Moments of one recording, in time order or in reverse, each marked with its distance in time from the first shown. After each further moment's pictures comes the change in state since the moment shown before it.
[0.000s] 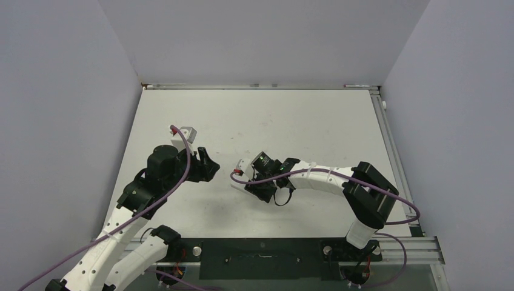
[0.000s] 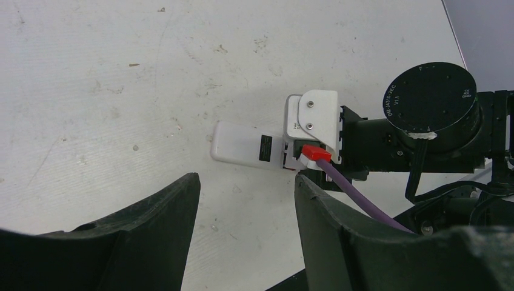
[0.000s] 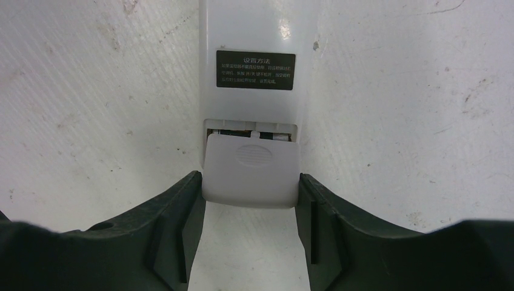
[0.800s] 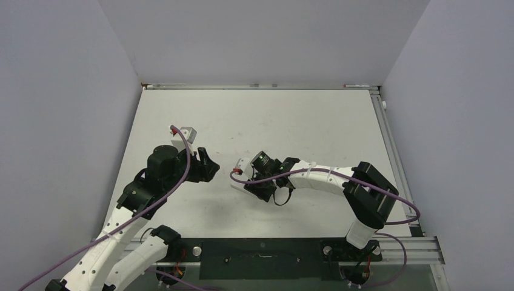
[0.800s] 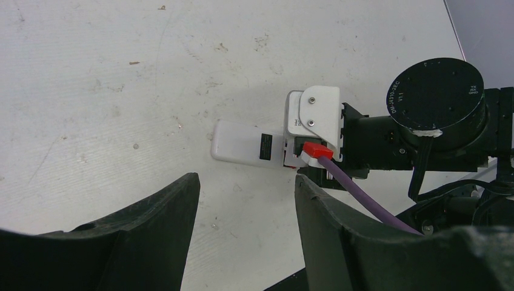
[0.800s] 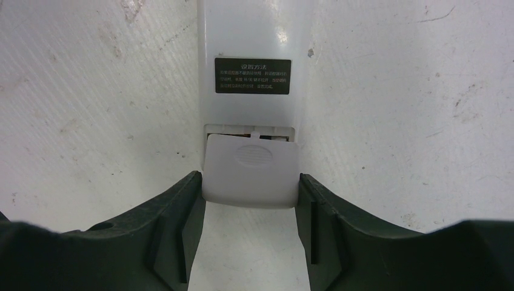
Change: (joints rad) left arm 0.000 -0.002 0.000 -0.006 0.000 0.000; right arm 0.001 0.000 0.010 0.000 0.002 0.000
